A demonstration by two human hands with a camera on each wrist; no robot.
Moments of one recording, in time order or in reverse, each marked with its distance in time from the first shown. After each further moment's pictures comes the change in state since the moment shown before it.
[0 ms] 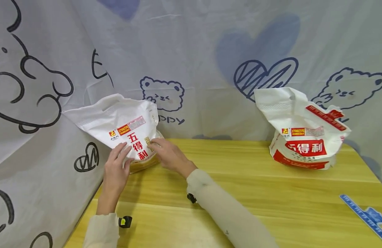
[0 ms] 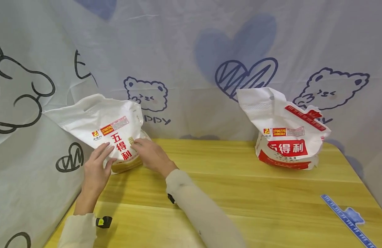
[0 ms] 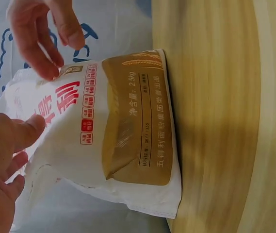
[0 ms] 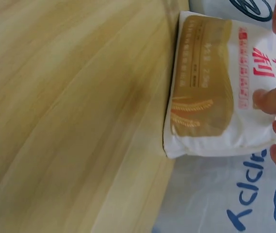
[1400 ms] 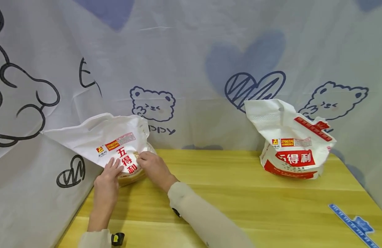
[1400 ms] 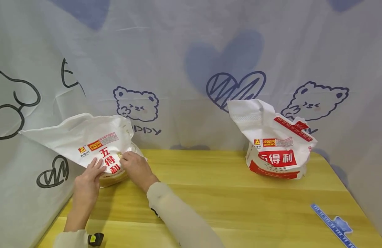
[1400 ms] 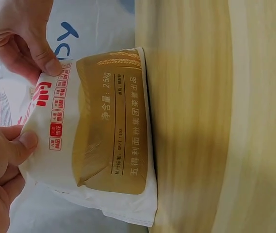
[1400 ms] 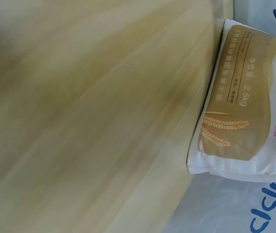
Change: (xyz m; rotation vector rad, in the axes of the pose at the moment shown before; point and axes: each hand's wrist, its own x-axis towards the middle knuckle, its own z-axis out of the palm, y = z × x) left_hand -0.009 0.001 0.024 0.073 0.060 -0.049; right_hand 0.012 -0.005 0.028 -0.192 0.155 -0.015
